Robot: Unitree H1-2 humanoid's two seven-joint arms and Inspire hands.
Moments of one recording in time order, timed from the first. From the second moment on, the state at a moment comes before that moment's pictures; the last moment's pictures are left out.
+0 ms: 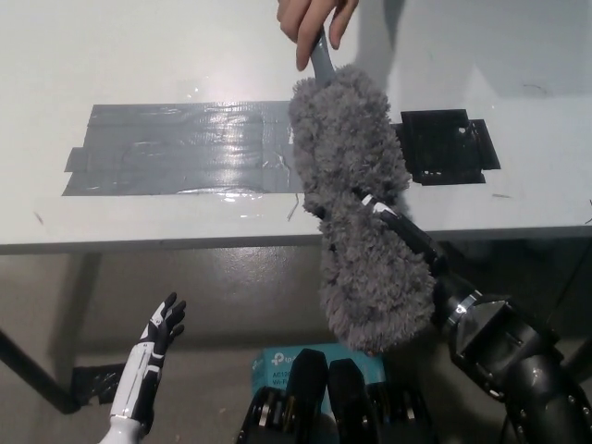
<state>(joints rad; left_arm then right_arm) -0.05 0.13 -0.02 0.33 0.07 -0.43 -0.03 -0.43 -0.11 0.19 0.00 1.37 0.47 -0.08</state>
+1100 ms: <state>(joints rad) -0.06 0.13 -0.01 0.33 0.07 -0.43 -0.03 -0.19 -0.25 0.19 -0.38 0.97 0.39 0.17</state>
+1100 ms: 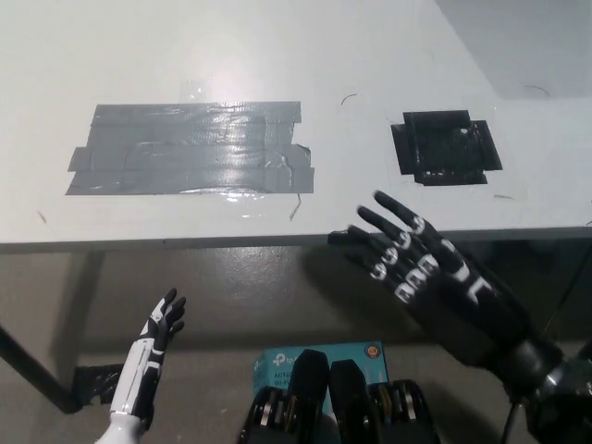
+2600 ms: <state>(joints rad) -0.03 0.12 -0.01 0.33 0.06 -0.43 -0.04 0.03 -0.21 0.09 -0.17 0.16 -0.10 0.11</state>
